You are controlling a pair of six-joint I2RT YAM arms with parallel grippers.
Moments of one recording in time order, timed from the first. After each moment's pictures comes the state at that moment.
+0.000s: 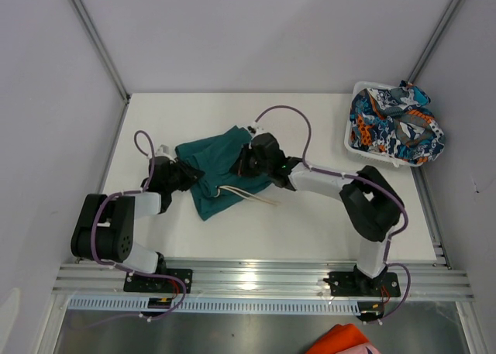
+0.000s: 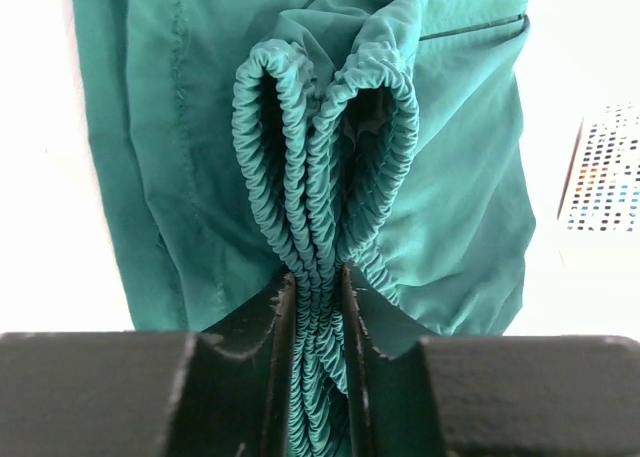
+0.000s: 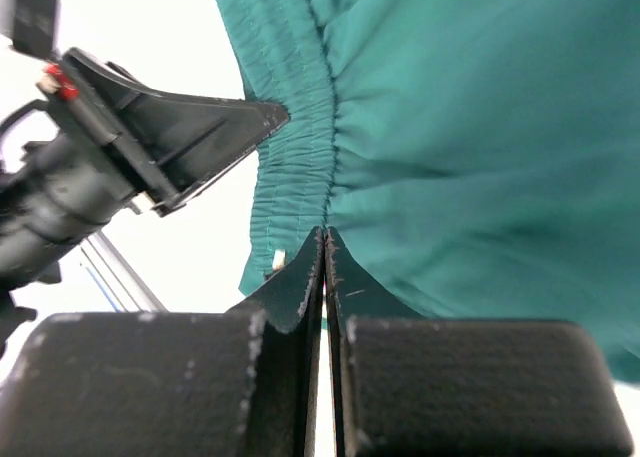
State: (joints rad) left arm -0.07 1.48 0.44 0.47 0.27 -0.86; right arm 0.80 1.89 1.24 0.13 -0.13 0.78
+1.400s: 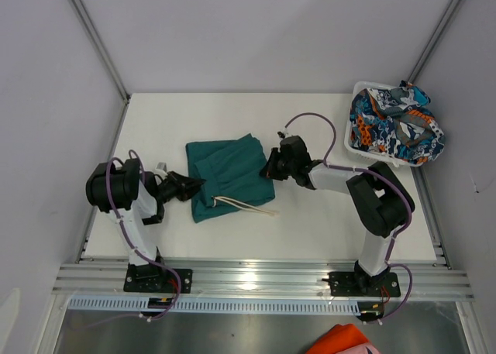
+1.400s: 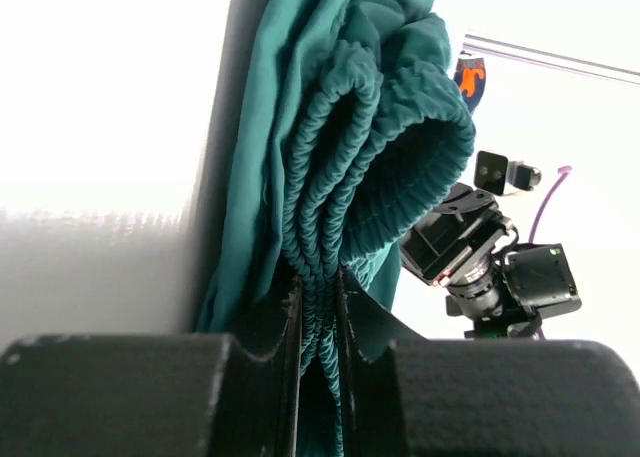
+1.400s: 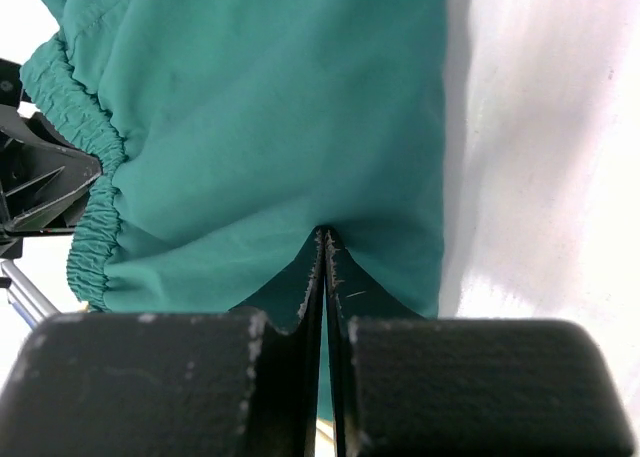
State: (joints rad) left arm 0.16 1.98 0.36 1.16 0.89 -1.30; right arm 0.59 1.83 1.01 0.16 -0.18 0.70
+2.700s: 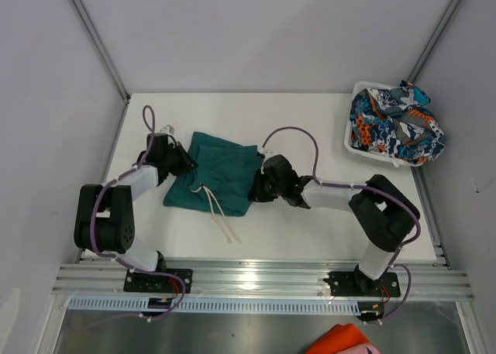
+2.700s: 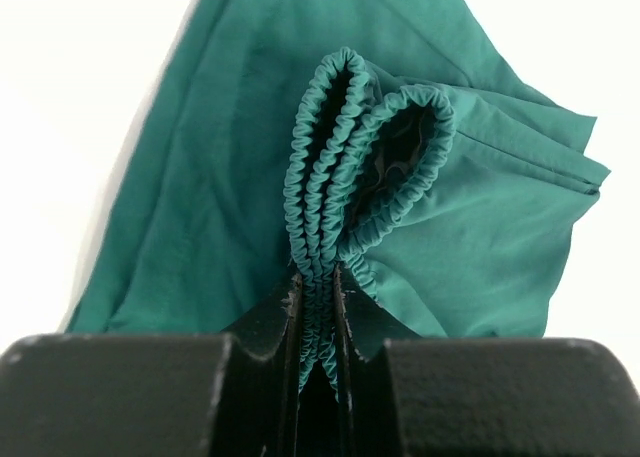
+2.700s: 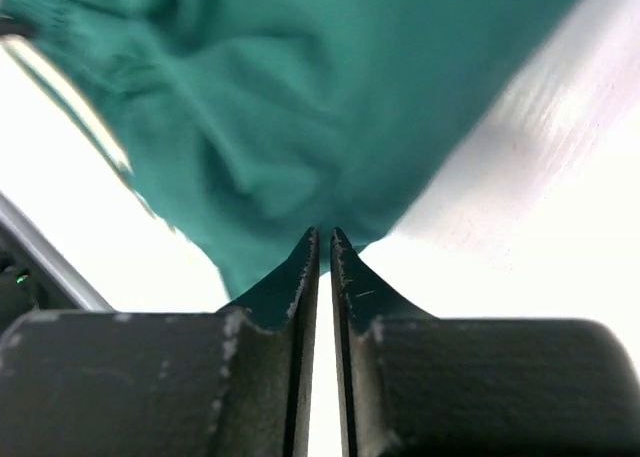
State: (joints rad) left arm -0.01 1.54 0.76 0.03 0.29 -0.52; right arm 0.80 1.74 0.91 0.13 -0.14 0.63
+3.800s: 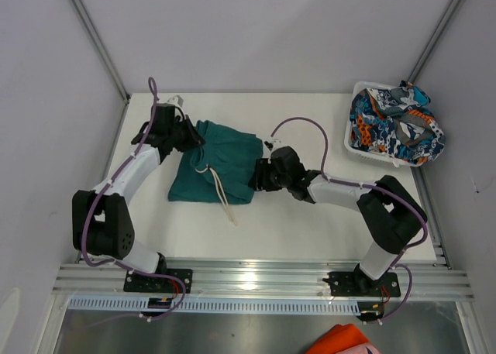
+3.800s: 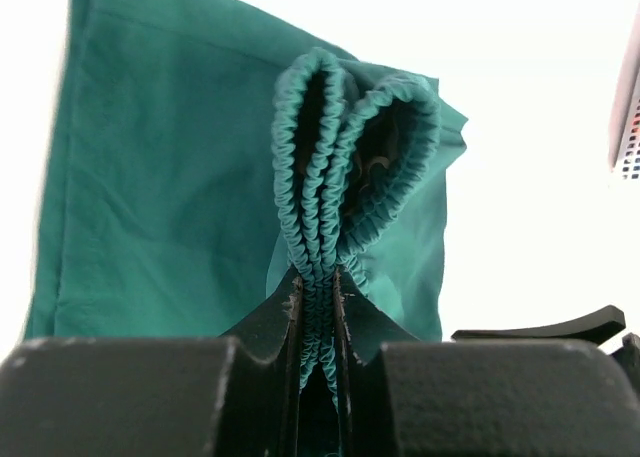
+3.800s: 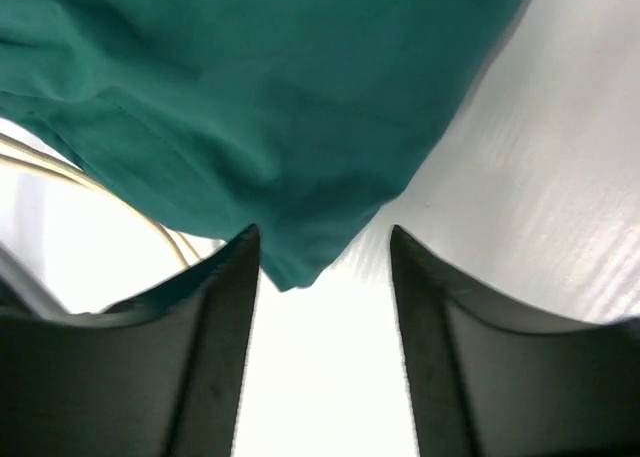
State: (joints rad) left arm -0.15 1.51 1.14 -0.33 0.22 -0.48; right arm 0.73 1.69 0.94 0.12 -0.10 0.58
